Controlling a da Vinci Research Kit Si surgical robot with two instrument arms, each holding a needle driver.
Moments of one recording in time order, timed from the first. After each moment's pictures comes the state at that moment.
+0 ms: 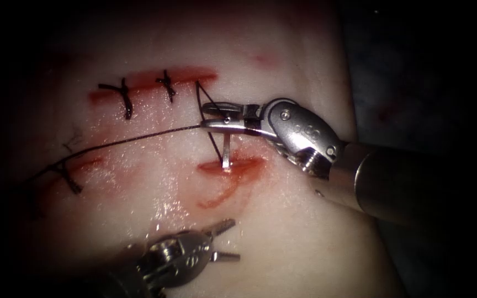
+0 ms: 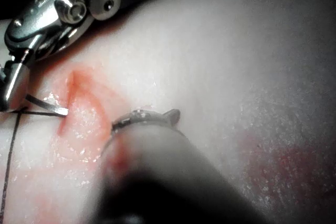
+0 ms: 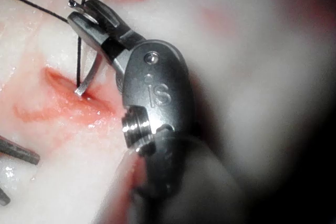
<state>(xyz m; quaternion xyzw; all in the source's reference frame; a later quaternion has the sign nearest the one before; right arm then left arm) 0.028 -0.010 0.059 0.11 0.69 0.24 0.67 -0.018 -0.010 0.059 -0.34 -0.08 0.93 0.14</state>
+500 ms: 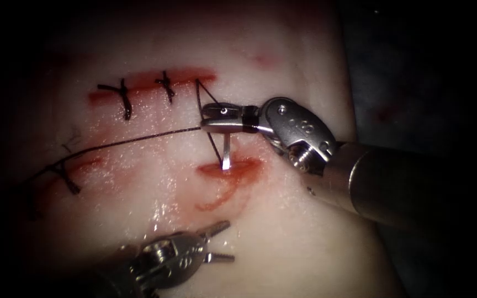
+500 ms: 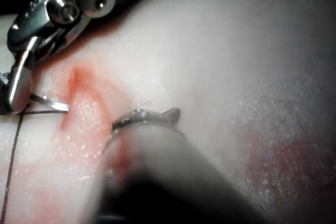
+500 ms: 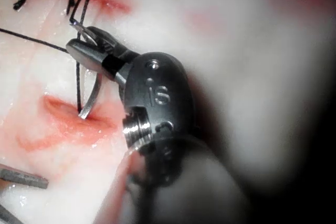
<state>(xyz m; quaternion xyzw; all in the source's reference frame) 0.028 -0.011 0.061 0.21 0.66 0.31 0.65 -0.017 -0.010 0.059 -0.35 -0.08 0.92 0.14</state>
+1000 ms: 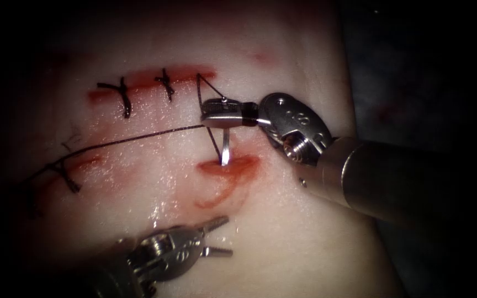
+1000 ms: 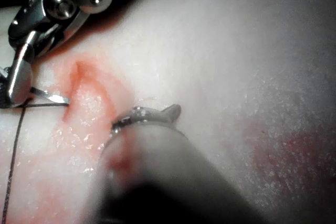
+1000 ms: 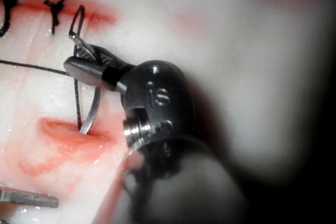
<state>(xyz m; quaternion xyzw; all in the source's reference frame) 0.028 -0.010 0.061 0.24 0.66 0.34 0.62 -0.016 -0.010 0.061 -0.35 -0.08 0.92 0.14</state>
